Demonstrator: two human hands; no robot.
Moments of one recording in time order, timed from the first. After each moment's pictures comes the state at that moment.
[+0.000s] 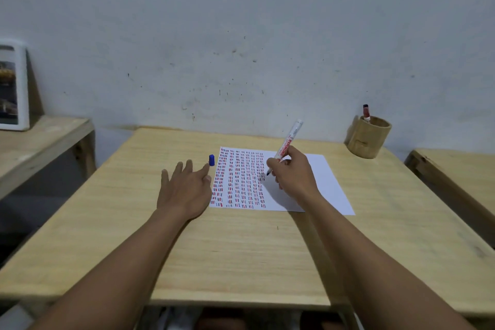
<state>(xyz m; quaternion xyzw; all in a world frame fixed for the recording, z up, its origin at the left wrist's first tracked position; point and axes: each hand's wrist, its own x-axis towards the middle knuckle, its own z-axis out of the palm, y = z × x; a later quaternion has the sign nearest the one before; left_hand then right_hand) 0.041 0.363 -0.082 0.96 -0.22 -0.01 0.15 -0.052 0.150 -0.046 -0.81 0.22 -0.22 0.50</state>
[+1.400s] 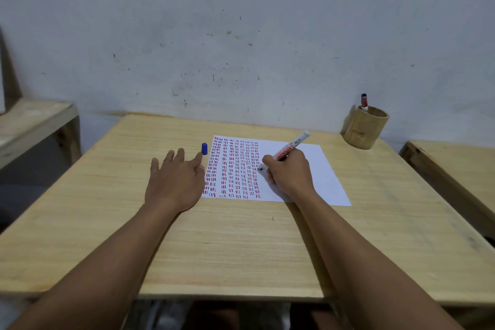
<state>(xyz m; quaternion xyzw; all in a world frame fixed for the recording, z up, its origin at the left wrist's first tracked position) 0.043 0.365 -0.087 0.97 -0.22 0.01 0.13 -0.051 0.149 -0.063 -0.82 0.28 -0.22 0.44</state>
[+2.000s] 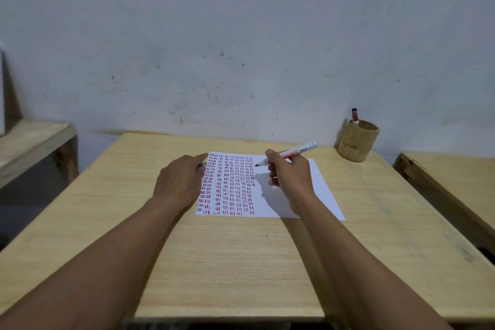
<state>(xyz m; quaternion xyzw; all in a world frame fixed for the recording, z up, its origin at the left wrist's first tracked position) 0.058 0.343 -0.062 0.93 -0.25 0.07 0.26 -0.057 0.145 -0.035 -0.67 0.26 -0.26 0.64</state>
